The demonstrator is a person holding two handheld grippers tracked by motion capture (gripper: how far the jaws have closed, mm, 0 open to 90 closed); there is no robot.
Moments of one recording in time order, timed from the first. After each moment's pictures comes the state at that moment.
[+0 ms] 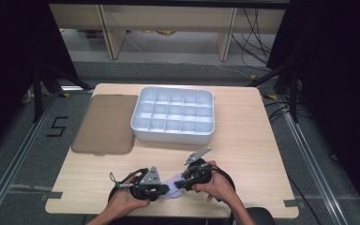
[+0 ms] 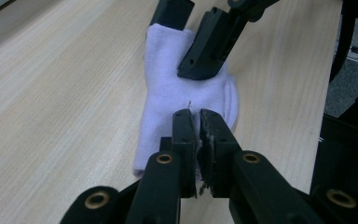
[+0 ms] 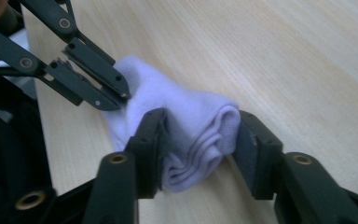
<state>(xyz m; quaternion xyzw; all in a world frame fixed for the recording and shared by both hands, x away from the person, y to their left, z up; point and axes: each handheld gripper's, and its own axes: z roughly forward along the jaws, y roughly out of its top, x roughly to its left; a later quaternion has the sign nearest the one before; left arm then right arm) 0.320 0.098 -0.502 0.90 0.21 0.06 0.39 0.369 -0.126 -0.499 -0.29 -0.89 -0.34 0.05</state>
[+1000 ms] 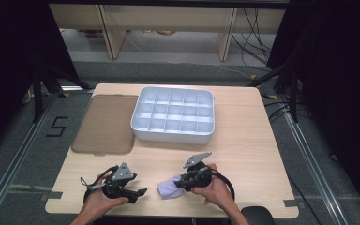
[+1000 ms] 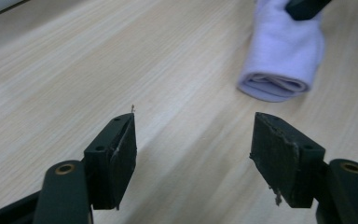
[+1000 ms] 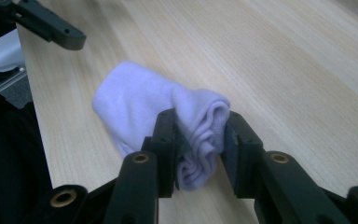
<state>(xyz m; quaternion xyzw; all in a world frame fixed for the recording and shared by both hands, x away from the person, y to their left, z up) 0.321 0.172 -0.507 0.86 0.33 0.10 0.38 0.355 -0.120 -0.495 -0.29 -0.89 -0.35 0.00</state>
